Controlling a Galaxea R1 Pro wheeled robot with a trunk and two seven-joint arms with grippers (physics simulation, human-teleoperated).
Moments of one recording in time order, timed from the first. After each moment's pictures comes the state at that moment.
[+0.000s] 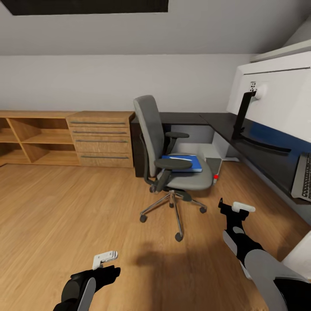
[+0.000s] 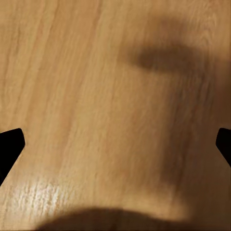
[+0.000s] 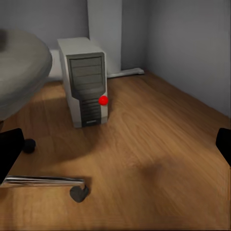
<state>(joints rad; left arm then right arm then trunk) -0.12 -0.12 0.02 -1.42 0.23 0.86 0.22 -0.82 -0.12 -0.03 -0.30 -0.13 -0.47 -0.29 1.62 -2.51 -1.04</state>
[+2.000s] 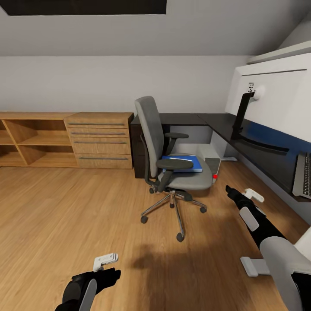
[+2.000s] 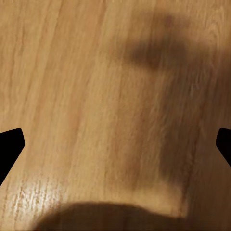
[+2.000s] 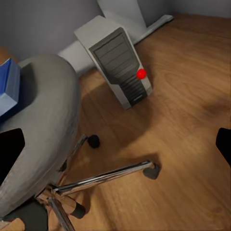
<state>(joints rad) -0.12 -0.12 0.02 -1.39 0.23 0.86 0.23 -0.87 -0.22 -0.10 -0.52 -0.61 -0.02 -0.03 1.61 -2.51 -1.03</state>
